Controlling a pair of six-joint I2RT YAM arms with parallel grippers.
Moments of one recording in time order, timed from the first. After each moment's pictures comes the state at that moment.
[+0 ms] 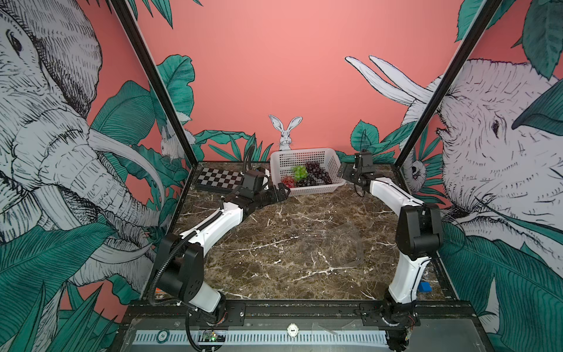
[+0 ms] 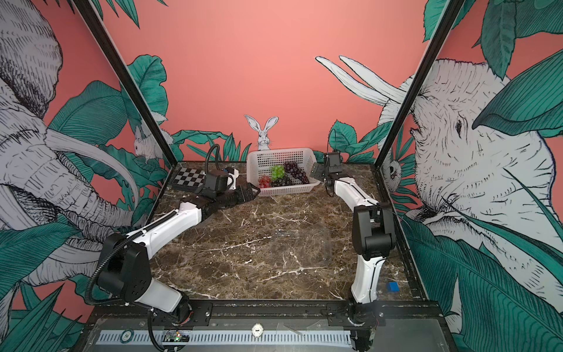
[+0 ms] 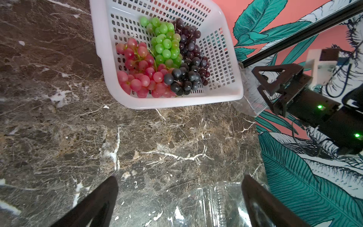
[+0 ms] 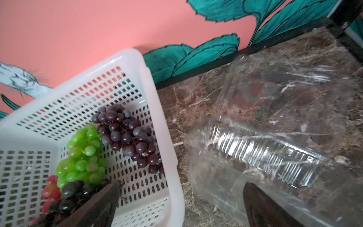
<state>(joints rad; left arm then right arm) -0.45 1.52 1.11 -0.21 0.29 -0.65 0.19 1.95 1.53 -0.28 0.11 0.43</state>
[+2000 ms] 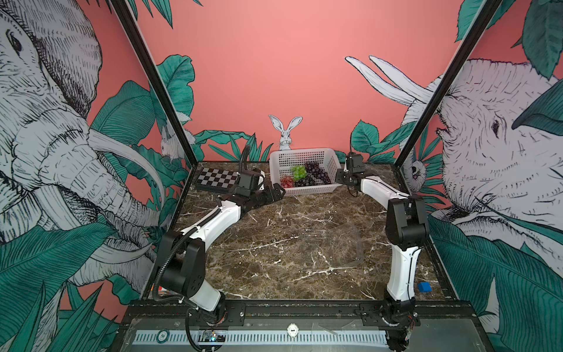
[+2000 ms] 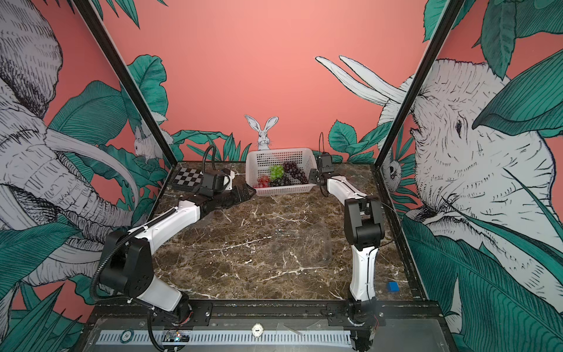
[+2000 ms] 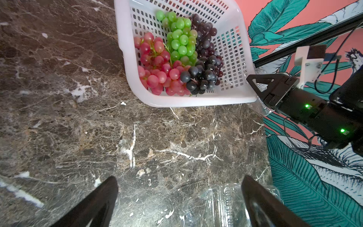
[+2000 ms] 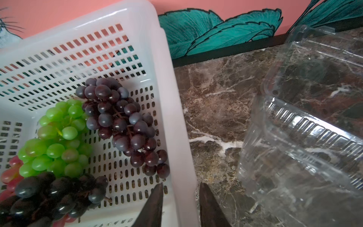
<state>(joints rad) -0.39 1.56 1.11 -0.24 0.32 -0.64 0.22 2.08 1.61 -0.28 0.05 0.32</state>
